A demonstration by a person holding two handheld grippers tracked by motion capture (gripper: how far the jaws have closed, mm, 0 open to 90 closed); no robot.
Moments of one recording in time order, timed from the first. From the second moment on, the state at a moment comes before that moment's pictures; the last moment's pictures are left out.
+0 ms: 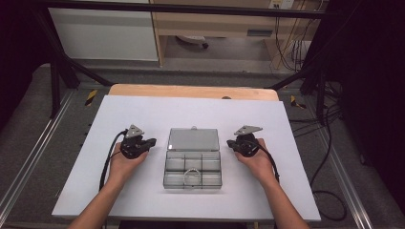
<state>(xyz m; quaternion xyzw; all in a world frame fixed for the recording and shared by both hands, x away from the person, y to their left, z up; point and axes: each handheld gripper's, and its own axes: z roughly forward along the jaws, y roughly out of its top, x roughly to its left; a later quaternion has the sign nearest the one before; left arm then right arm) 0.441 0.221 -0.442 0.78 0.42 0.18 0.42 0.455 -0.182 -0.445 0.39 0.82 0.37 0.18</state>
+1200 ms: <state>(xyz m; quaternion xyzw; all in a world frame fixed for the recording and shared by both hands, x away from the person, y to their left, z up) 0.458 0.182 -0.455 0.81 0.41 0.12 0.40 0.471 -0.162 -0.451 0.38 0.83 0.39 0.13</state>
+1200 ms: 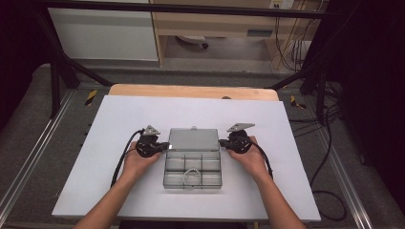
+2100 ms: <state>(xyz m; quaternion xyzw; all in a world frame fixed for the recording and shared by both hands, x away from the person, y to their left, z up) 0.469 0.181 -0.443 0.80 0.41 0.11 0.42 0.476 -0.163 -0.443 0.37 0.81 0.43 0.13</state>
